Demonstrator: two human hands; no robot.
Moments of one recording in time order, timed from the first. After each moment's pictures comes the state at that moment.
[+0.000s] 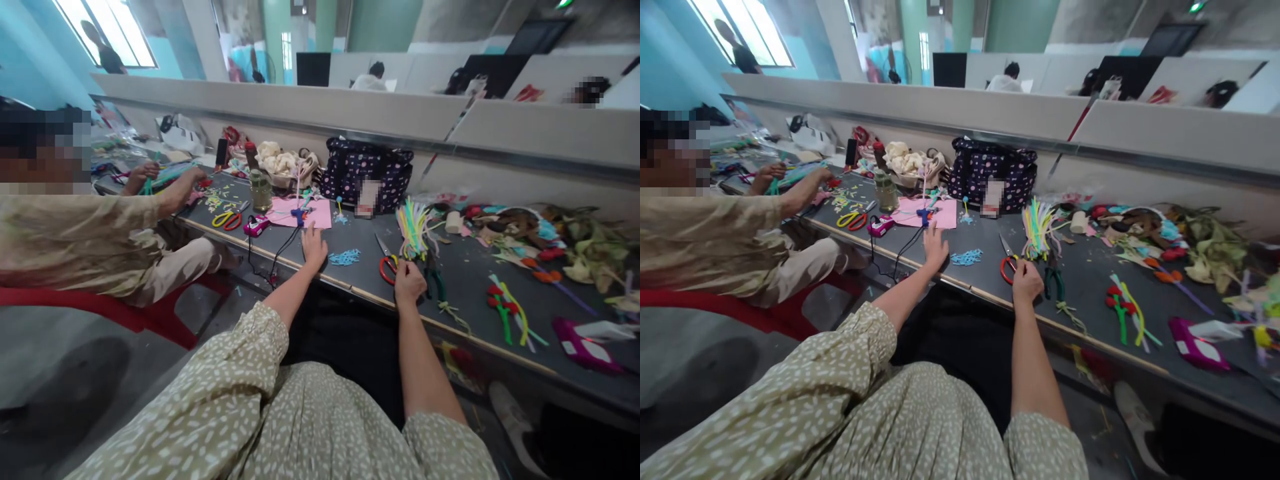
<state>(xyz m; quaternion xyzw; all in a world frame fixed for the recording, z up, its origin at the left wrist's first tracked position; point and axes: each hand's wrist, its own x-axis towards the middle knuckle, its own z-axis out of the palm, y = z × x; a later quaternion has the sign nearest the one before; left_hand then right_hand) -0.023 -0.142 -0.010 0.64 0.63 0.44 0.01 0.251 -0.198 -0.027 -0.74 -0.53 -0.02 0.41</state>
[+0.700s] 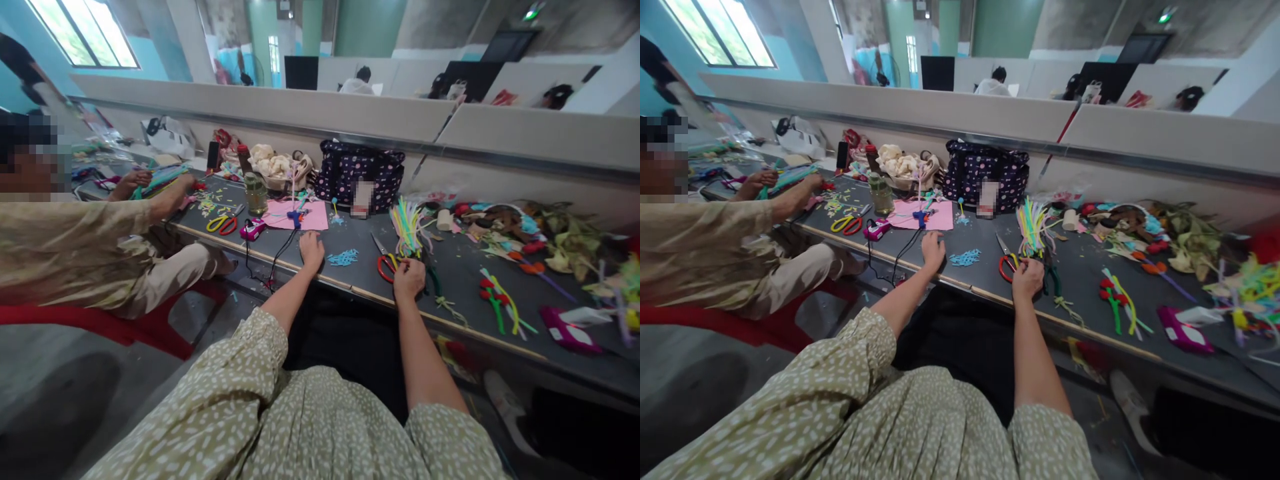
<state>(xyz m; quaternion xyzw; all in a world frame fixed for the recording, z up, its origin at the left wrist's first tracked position) -0.028 -0.140 -0.011 0.60 0.66 0.45 0.07 0.256 -0.190 -0.036 -0.75 -0.52 -0.05 0.42</state>
